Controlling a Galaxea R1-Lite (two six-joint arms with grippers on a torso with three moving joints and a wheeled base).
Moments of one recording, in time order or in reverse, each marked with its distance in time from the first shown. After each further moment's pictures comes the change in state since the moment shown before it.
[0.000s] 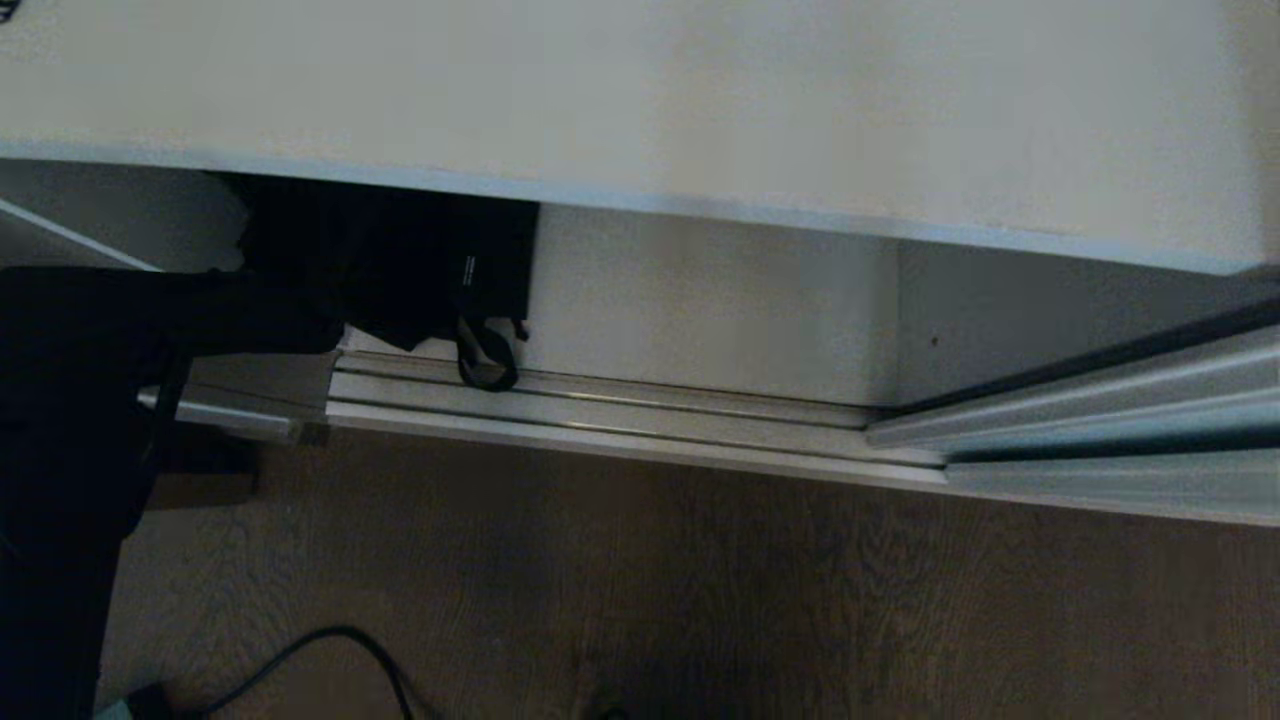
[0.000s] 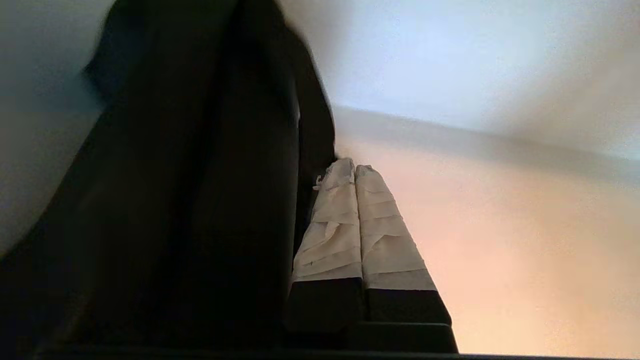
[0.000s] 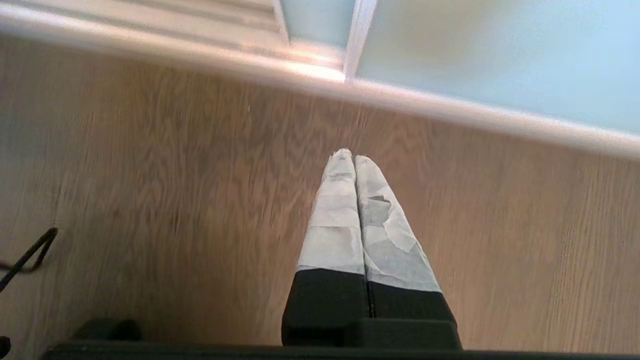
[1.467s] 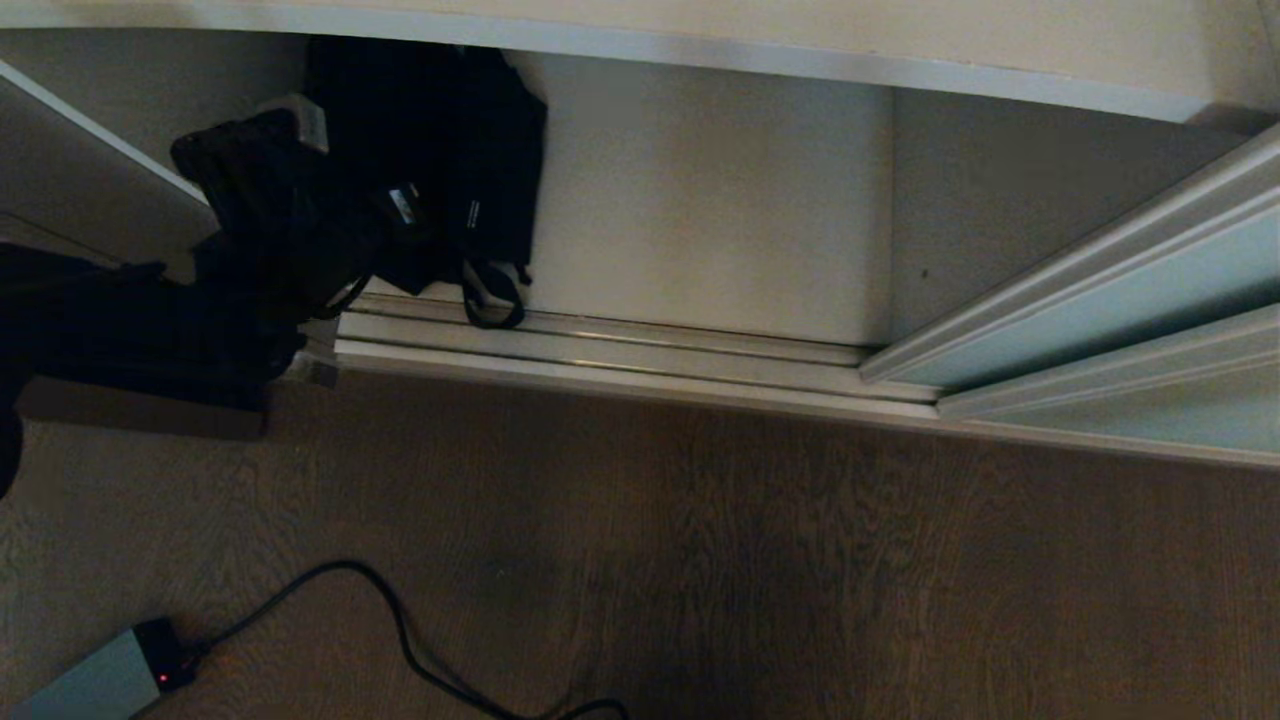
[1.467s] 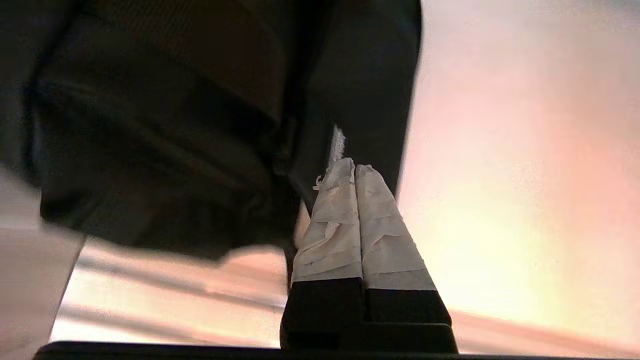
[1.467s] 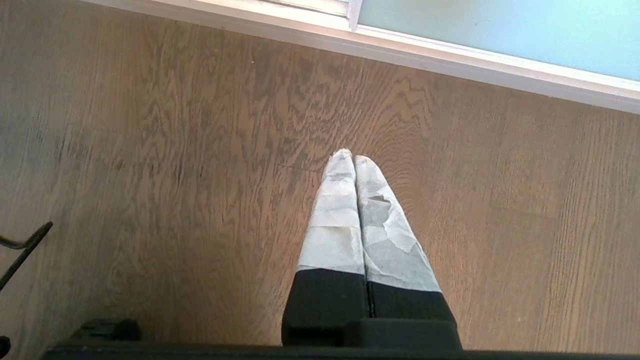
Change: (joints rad) left arm -0.047 -0.292 0.463 0.217 0.125 -0.042; right arm 0.000 0.000 0.000 0.000 0.000 0.000
